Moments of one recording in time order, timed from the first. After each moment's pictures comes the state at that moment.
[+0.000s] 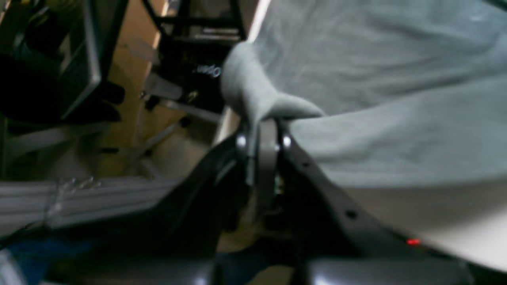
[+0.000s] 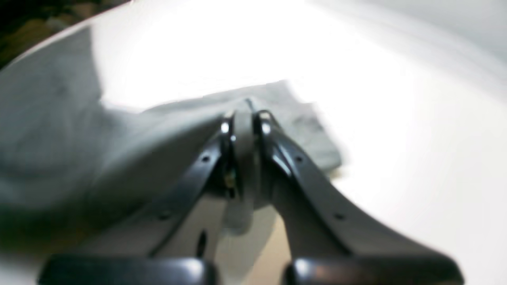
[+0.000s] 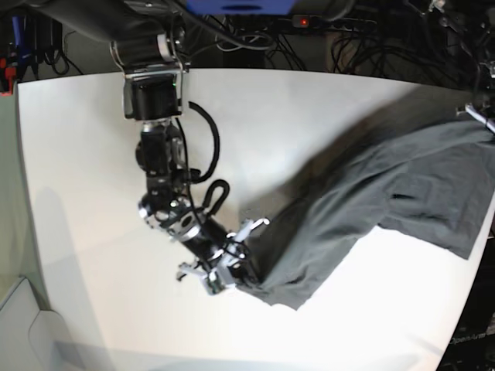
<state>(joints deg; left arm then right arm) 7.1 -3.4 -55.7 114.6 7.3 -40.8 47.2 19.9 -8.4 2.2 69.4 -10.3 36.5 -6.9</state>
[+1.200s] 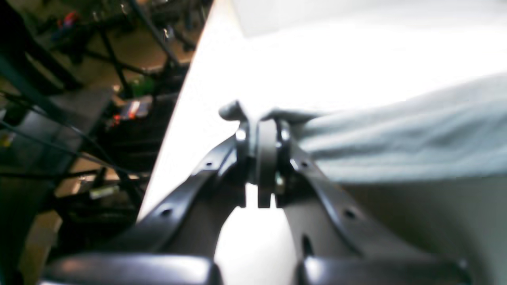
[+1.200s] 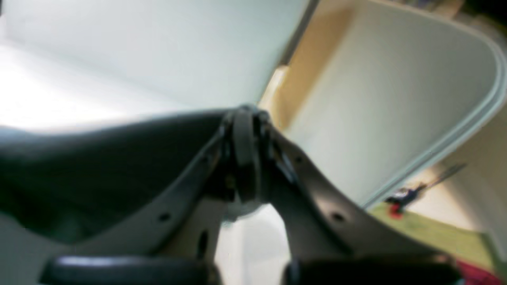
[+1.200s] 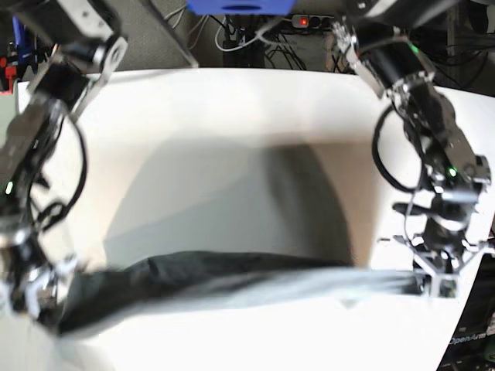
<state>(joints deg) -13.2 0.1 -23.8 113.5 7.1 -29.5 46.8 15.8 7.7 26.5 109.6 -3.1 37.1 -26.4</state>
